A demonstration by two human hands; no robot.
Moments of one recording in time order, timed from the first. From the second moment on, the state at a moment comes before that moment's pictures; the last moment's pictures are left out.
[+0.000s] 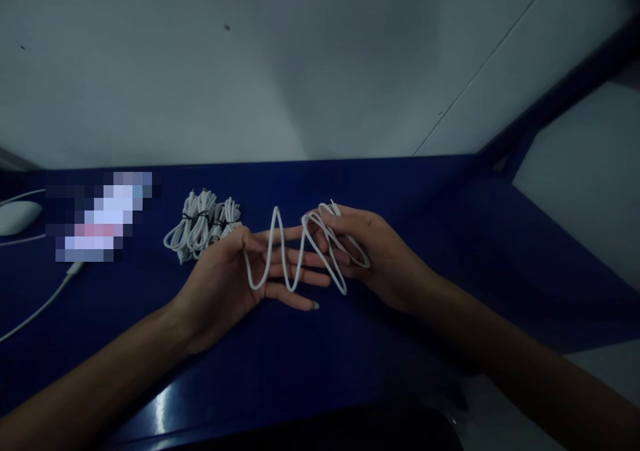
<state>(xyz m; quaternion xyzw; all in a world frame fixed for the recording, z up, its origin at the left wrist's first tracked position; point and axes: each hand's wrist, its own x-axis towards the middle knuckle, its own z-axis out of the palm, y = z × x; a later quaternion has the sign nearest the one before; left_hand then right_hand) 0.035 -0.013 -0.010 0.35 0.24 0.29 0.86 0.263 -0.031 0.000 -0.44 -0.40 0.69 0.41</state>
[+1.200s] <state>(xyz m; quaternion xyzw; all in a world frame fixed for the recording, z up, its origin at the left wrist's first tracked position) 0.041 -0.014 -0.007 0.33 0.36 0.36 0.79 0.264 -0.029 -0.009 -0.48 -0.43 0.62 0.45</state>
